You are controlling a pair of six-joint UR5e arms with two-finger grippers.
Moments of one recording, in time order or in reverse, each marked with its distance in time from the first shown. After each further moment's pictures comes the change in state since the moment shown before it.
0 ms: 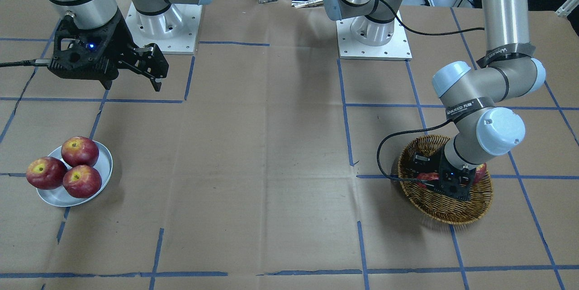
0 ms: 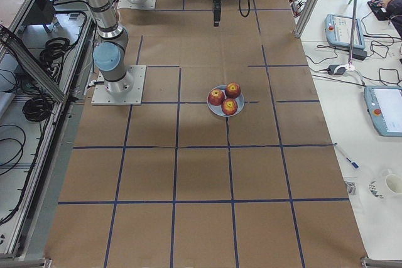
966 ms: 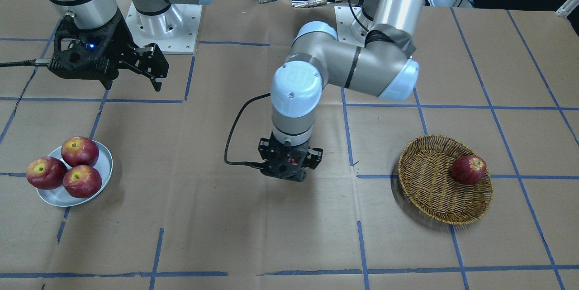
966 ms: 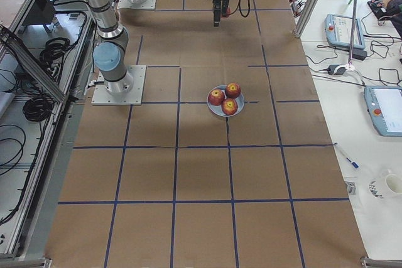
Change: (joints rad) left arm -0.643 -0.084 0.259 -0.116 -0.018 -0.789; right arm 0.000 0.000 0.000 0.001 0.001 0.000
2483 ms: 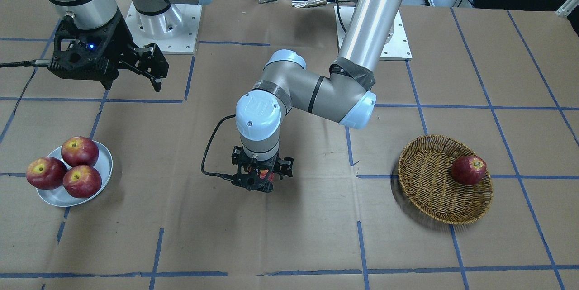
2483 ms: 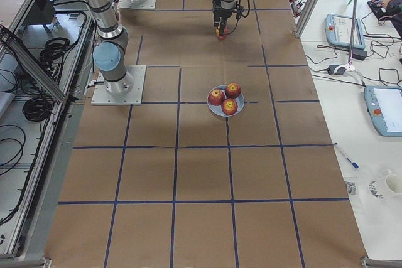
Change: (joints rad) left arm -0.043 -0.093 0.034 0.027 -0.025 -0.032; right arm 0.000 0.001 0.000 0.000 0.001 0.000
